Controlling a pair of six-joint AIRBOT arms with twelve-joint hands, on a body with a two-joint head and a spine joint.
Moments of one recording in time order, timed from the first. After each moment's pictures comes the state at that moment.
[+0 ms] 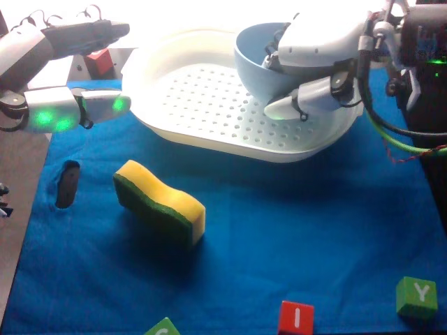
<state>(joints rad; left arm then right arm) 0.89 -1.01 1.29 -0.18 -0.99 0.57 -0.42 -1.39 1.72 -1.26 0.53 0.13</state>
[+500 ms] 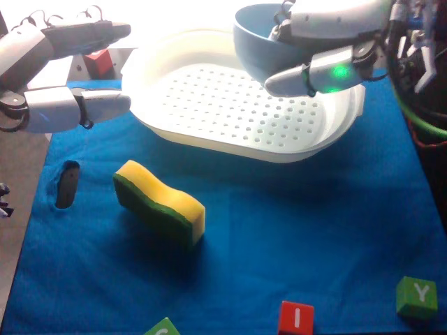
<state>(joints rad) 0.90 -1.01 1.29 -0.18 -0.99 0.57 -0.36 -1.28 1.62 -1.22 0.65 0.13</state>
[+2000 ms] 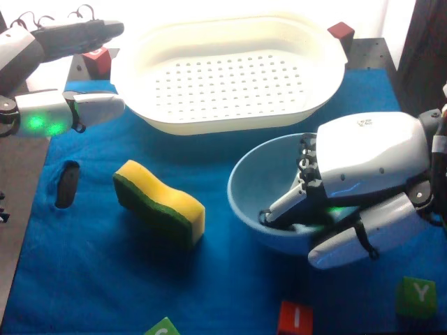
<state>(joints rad) 0.93 -0.99 1.26 -0.20 -1.03 0.56 -0.58 -1.14 1.35 -1.36 0.92 0.27</state>
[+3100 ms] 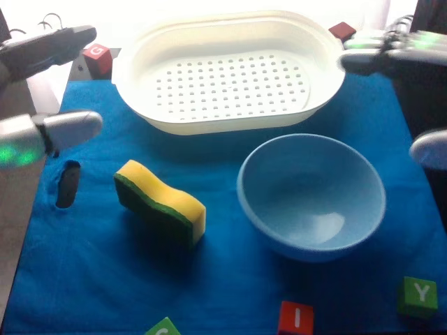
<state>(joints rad) 1.13 -0.94 1.13 -0.31 -1.32 0.53 -0.96 -0.91 1.30 -0.38 1.23 -0.05</state>
